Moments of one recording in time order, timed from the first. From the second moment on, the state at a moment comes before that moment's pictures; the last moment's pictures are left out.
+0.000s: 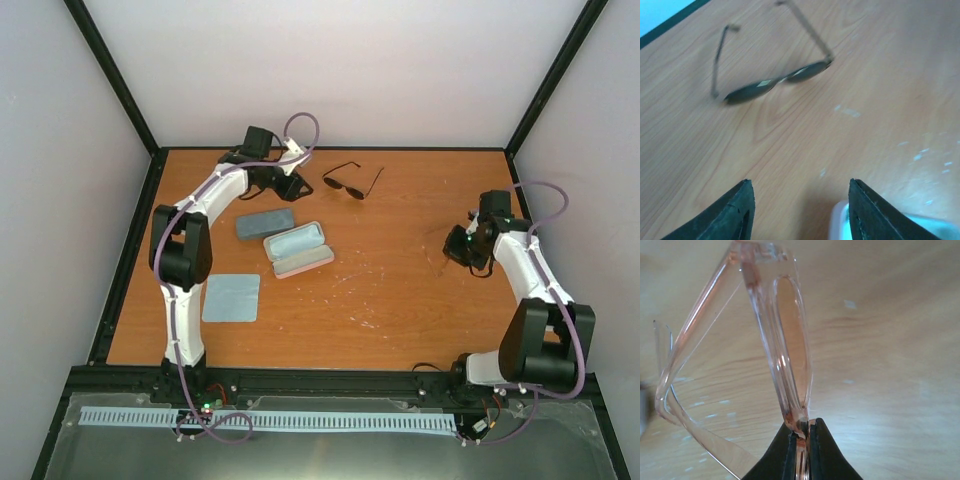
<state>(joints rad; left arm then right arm) -0.28 2.10 1.77 -0.59 0.54 0.44 -0.12 1.41 0.98 -0.84 -0.21 0.40</state>
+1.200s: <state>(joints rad) -0.46 1.91 1.69 -0.38 0.83 0.20 0.26 1.77 1.35 -0.30 -1.06 0.53</state>
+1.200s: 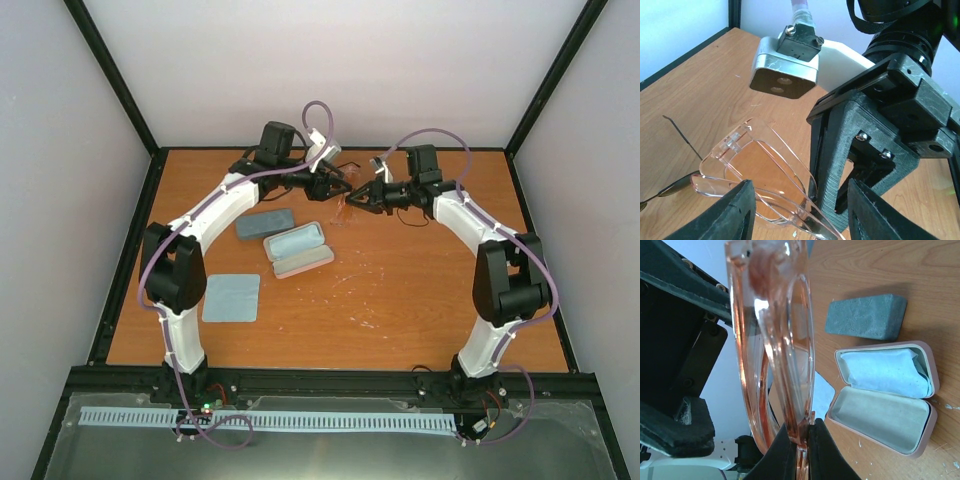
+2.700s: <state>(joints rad) -0.48 1.55 1.00 -0.69 0.54 0.55 0.35 2.34 1.94 -0.53 -0.88 0.39</state>
